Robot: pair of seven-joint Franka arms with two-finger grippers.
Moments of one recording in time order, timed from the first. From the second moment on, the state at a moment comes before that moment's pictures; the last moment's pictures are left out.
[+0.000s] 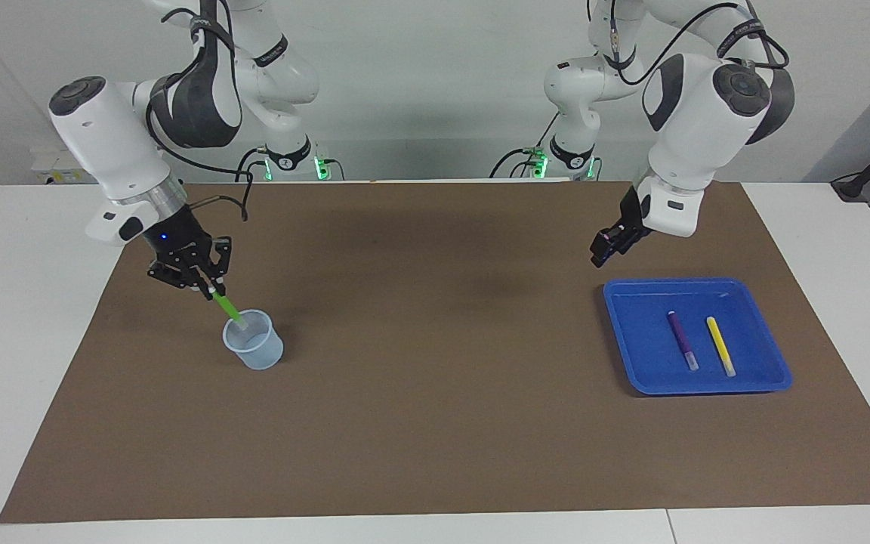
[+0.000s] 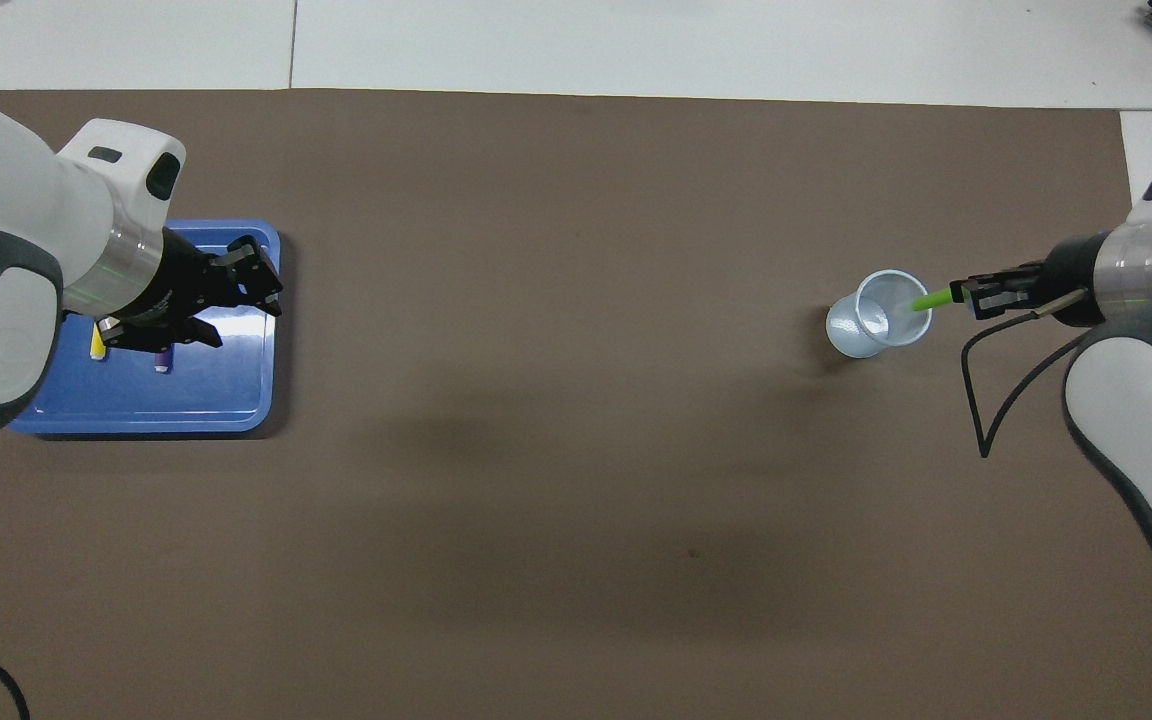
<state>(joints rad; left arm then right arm) 0.14 0.10 -0.36 -1.68 -0.06 1.75 -0.58 -0.22 0.04 0.17 -1.93 0.20 2.15 -0.43</state>
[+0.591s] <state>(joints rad) 0.26 0.11 -0.35 -1.80 0.04 1.90 -0.28 -0.22 0.08 0.17 -1.94 0.20 2.16 -0.43</state>
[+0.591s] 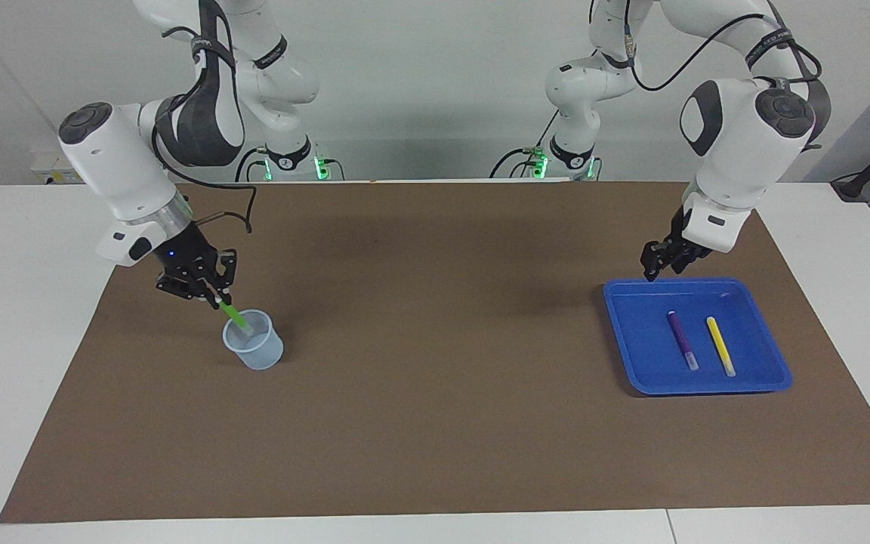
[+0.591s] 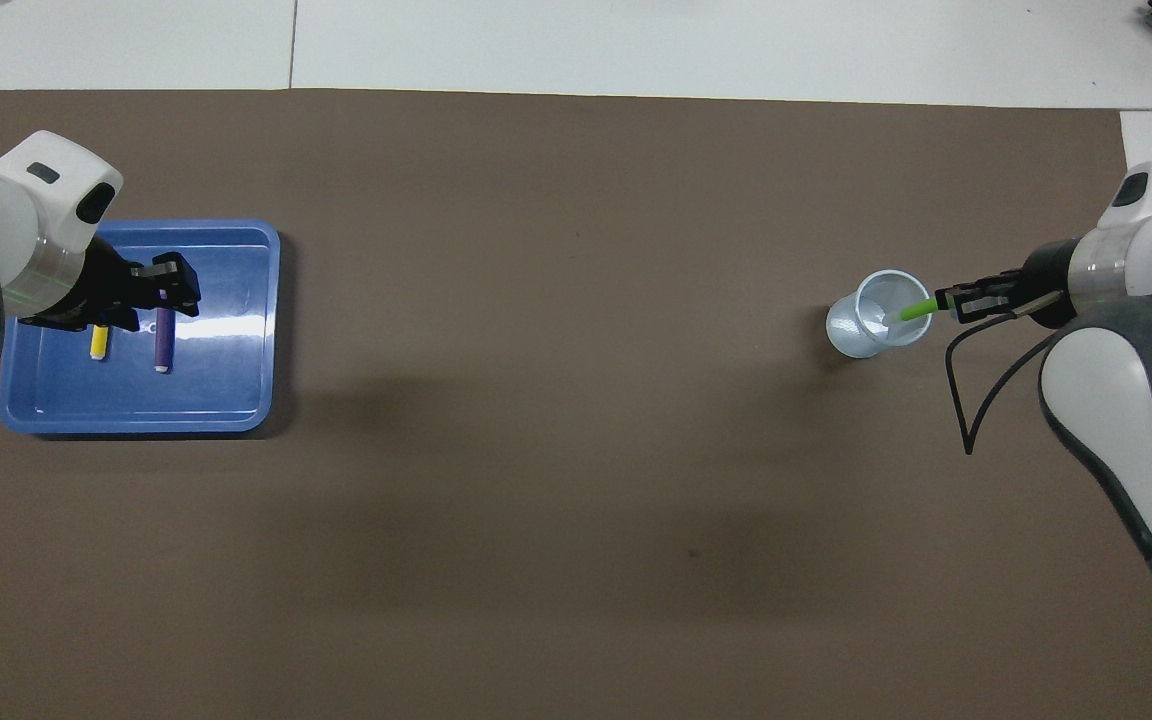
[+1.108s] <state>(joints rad) 0.35 0.13 -0.35 -1.91 0.09 2.11 -0.12 -0.22 0.09 0.17 -1.94 0.20 2.17 -0.43</state>
